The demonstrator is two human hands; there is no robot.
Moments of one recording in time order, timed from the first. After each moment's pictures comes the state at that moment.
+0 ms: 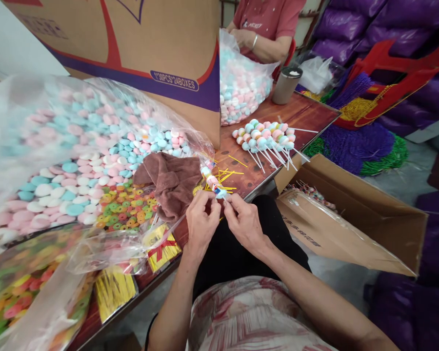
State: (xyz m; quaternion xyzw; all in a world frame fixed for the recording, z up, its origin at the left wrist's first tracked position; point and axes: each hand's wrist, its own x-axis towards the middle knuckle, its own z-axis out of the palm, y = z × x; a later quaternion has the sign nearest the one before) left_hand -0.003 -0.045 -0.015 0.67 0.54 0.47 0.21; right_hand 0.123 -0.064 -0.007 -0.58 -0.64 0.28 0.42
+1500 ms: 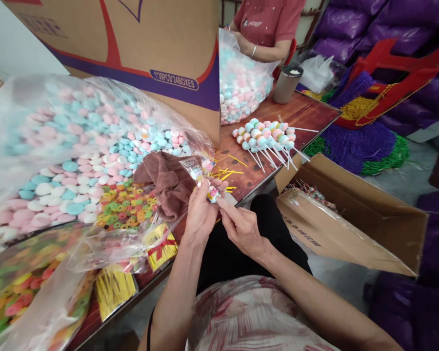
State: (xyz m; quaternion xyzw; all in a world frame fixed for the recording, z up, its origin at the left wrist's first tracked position) left_hand 0.017 -0.020 -0.001 0.18 0.36 0.61 0.68; right_hand 0.126 -0.072 -0.034 -0.48 -0.75 0.12 0.44
